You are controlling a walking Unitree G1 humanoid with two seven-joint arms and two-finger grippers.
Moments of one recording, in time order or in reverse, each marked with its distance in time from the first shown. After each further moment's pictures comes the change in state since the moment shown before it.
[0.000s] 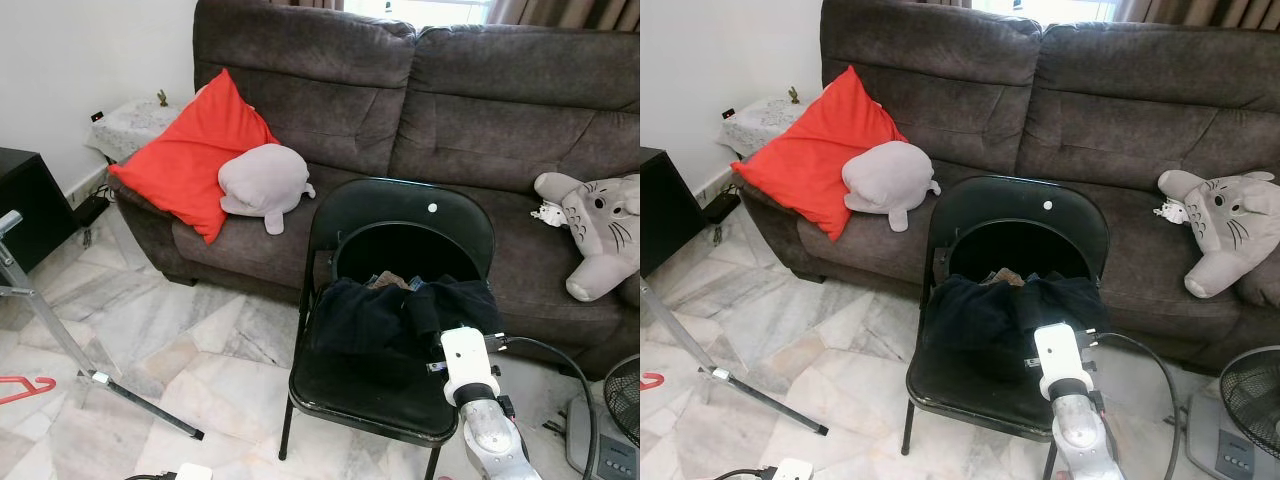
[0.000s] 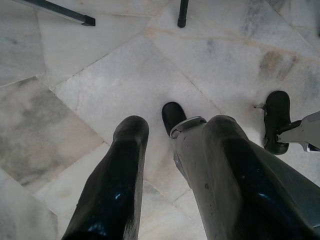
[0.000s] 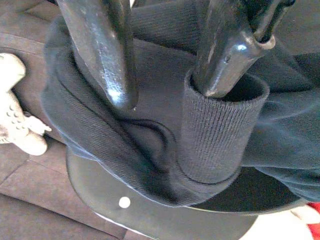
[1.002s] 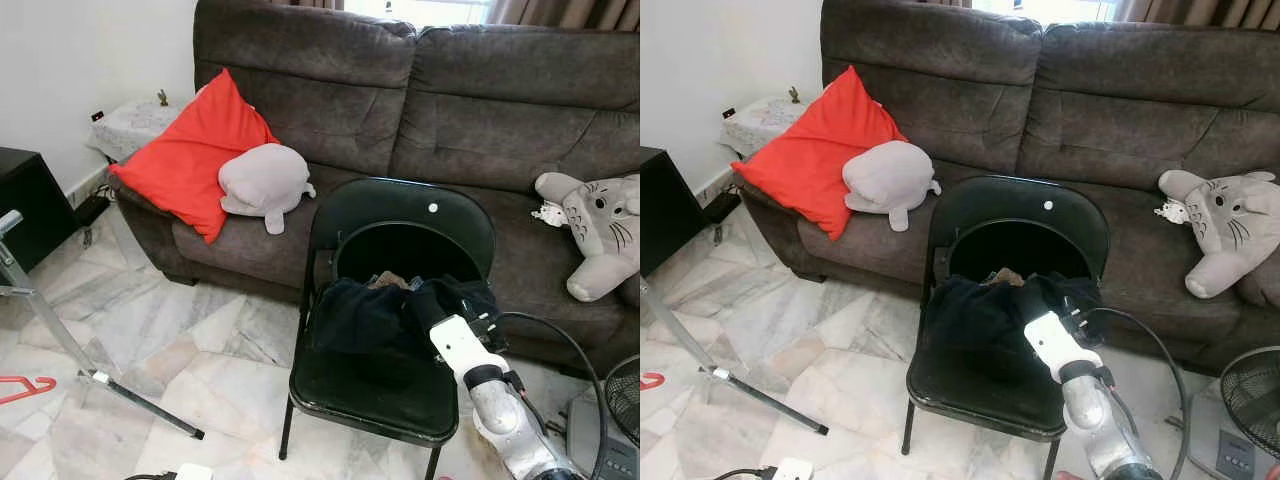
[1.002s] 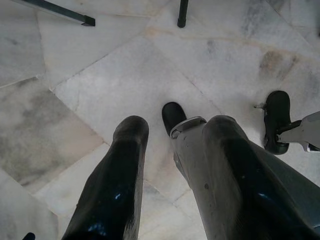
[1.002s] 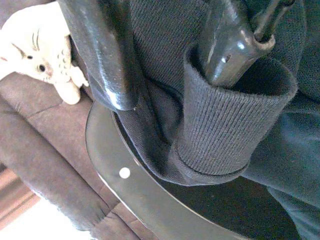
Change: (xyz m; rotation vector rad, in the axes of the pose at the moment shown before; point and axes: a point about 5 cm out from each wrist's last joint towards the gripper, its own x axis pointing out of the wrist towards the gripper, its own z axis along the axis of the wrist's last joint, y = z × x) left arm 0.000 0.000 0.000 0.002 -0.001 0.000; right arm 0.019 -0.018 0.013 -0.423 -0.063 0.032
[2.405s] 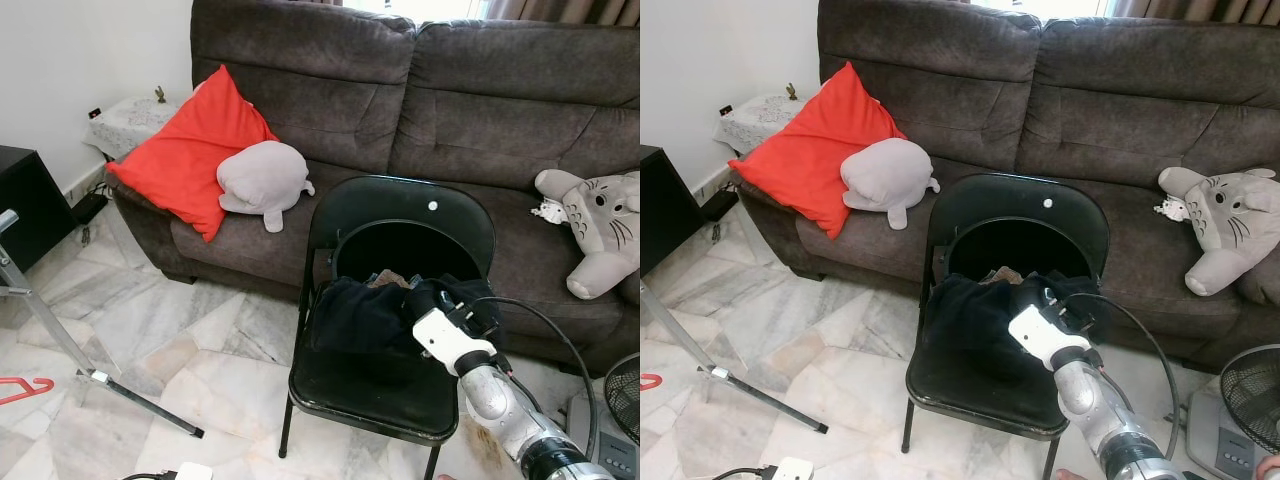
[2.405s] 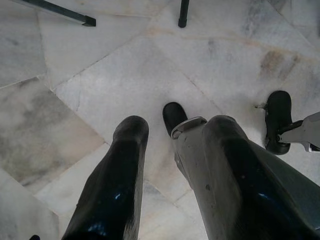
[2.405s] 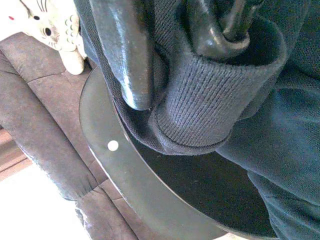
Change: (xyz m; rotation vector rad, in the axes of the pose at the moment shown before) left arm 0.000 0.000 0.001 0.003 -0.007 0.003; right arm 0.015 0.001 0.011 -0.132 -0.075 0.048
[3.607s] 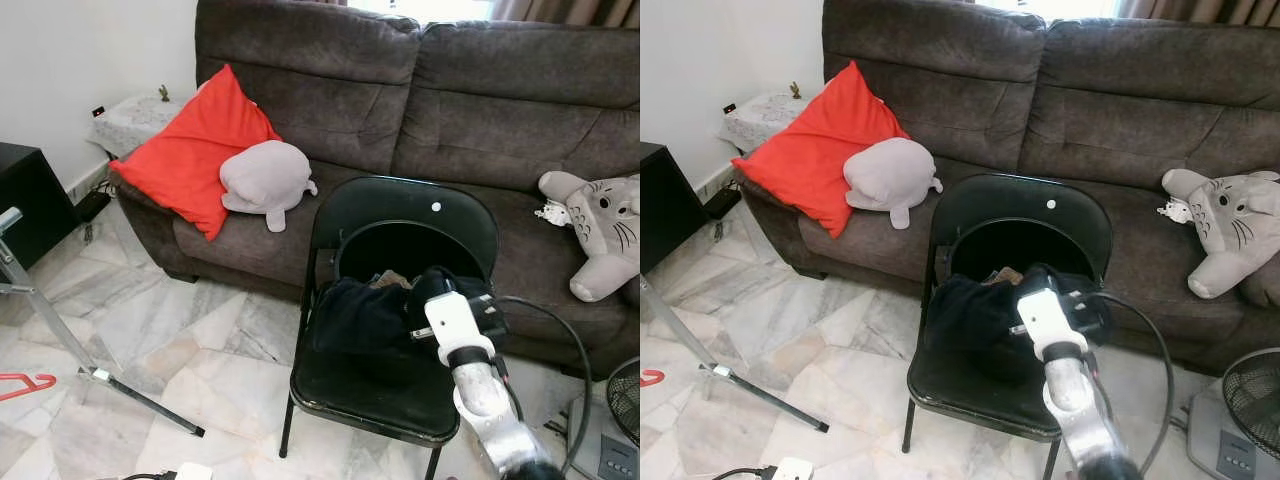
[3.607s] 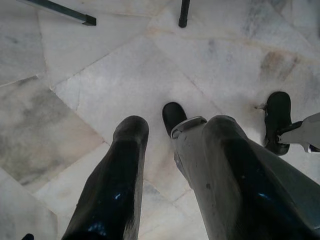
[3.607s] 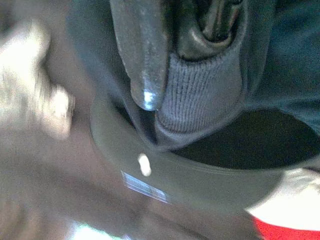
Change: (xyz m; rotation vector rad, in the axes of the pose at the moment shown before) left arm 0.000 0.000 0.000 0.000 -0.001 0.000; right arm -0.021 0.007 0.019 0.646 0.146 -0.239
